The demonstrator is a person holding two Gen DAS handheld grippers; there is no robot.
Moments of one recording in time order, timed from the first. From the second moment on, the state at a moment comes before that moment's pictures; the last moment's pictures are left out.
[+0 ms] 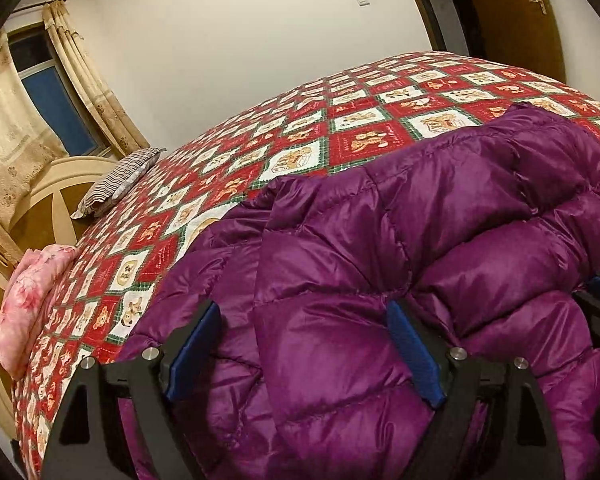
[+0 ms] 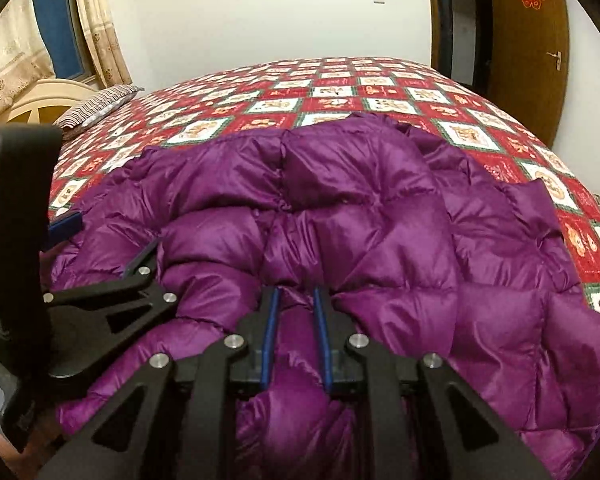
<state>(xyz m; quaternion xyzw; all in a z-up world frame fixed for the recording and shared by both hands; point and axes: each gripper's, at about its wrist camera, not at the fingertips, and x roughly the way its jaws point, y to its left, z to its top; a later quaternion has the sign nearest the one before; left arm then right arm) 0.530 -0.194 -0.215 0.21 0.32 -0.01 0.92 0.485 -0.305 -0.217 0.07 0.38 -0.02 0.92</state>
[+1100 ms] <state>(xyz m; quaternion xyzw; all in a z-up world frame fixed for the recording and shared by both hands) 0.617 -0.218 -0.209 0.13 0.38 0.05 0.91 0.570 -0.357 -0.213 0.17 0.38 -0.08 0.90</state>
